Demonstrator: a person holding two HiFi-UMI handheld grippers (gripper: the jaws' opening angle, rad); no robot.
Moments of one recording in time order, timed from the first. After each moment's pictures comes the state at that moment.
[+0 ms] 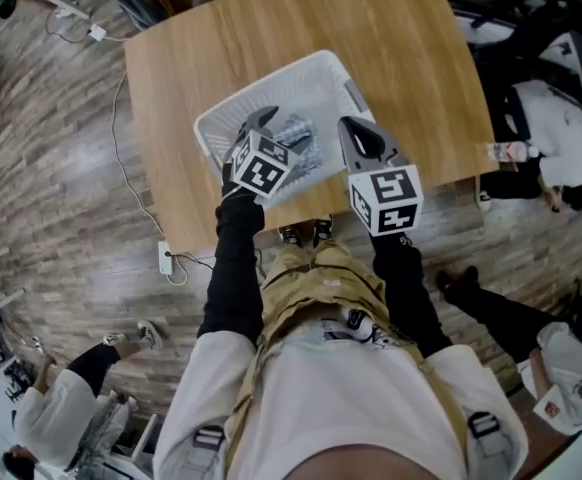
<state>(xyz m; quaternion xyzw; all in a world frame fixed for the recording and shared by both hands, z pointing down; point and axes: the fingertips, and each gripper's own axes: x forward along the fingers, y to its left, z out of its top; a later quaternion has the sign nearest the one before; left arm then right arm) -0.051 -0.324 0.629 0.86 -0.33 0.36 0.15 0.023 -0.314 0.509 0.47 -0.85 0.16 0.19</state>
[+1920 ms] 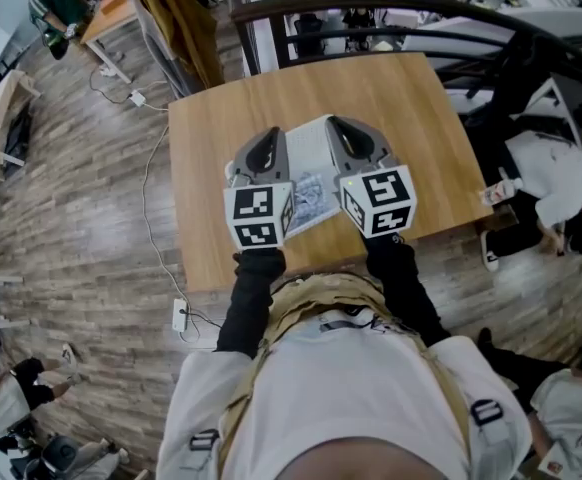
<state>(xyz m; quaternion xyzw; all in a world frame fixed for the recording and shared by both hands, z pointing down) -0.099 -0.307 0.364 0.81 -0.58 0.05 0.05 -0.011 -0.315 0.346 0.46 -0.89 0.01 0.04</state>
